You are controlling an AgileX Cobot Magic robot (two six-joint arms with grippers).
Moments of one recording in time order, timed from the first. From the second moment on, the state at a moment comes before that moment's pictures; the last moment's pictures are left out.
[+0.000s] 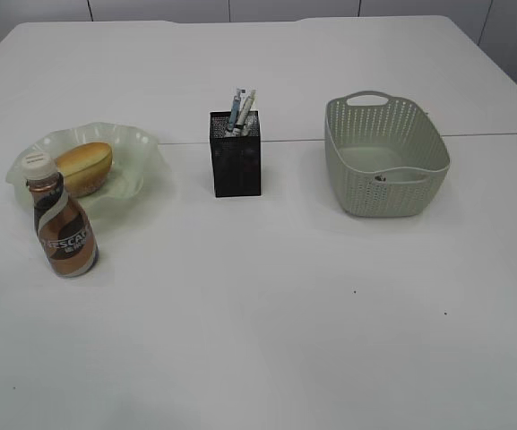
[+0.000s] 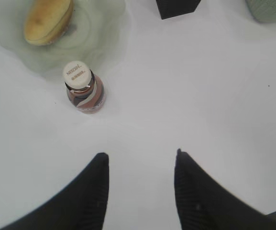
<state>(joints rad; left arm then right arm) -0.39 1.32 -1.48 -0.02 1.24 -0.21 0.41 1.29 -1.64 0.02 1.25 -0.02</state>
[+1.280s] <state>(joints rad) -0.39 0.01 -0.63 -0.10 1.10 0.18 0.41 0.25 -0.79 0.08 1.17 -0.07</state>
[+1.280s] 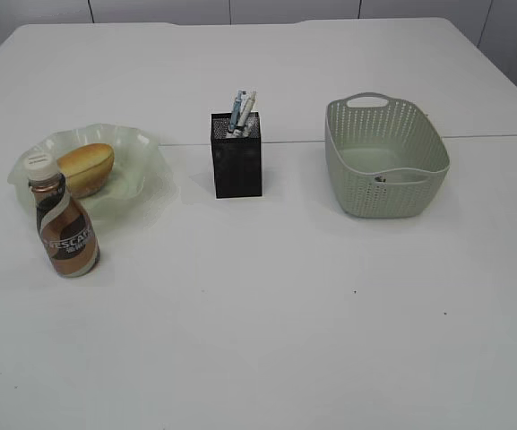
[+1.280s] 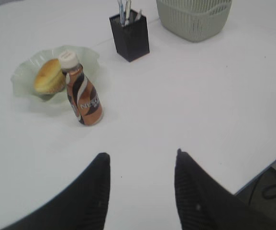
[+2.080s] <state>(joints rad) -0.39 0.01 -0.53 -0.10 1.11 0.14 0.41 -0.02 -0.51 0.12 1.18 -0.10</state>
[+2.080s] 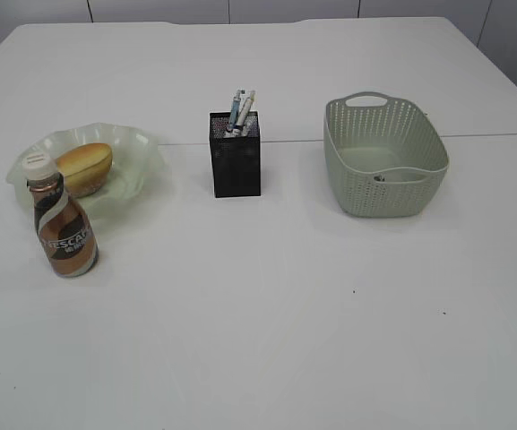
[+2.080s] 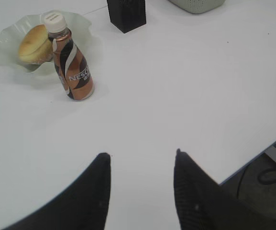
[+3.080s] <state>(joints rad) -0.29 0.01 -0.53 -0.08 1.11 0.11 0.38 -0.02 -0.50 0.02 1.16 -0.12</state>
